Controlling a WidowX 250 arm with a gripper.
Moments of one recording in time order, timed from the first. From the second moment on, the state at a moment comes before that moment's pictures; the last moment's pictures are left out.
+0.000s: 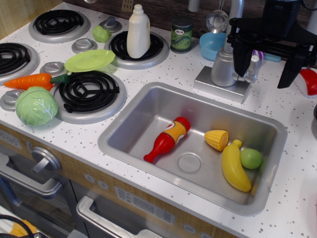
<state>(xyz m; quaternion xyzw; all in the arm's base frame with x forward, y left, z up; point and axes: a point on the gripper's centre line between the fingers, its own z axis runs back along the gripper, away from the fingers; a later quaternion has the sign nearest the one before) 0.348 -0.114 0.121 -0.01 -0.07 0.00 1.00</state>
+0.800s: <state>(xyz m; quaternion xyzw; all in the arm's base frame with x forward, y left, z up) 0.339 0.002 0.134 0.05 -0.06 0.01 1.00</state>
